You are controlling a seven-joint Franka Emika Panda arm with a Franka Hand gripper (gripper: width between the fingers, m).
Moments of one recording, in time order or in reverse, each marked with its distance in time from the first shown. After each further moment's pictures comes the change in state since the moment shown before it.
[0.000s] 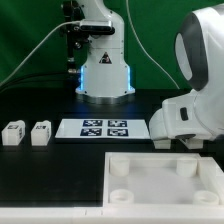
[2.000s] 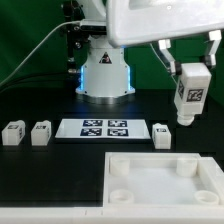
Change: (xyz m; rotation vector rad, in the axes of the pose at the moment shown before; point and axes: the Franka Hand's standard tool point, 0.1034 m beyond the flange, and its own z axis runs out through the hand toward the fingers) arm -0.031 0.076 -0.254 -0.006 1.283 -0.103
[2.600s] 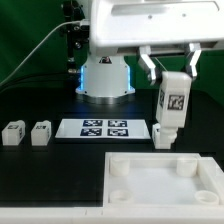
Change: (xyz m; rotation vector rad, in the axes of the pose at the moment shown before) arm 0.014 0.019 0.023 -0.055 0.204 -0.018
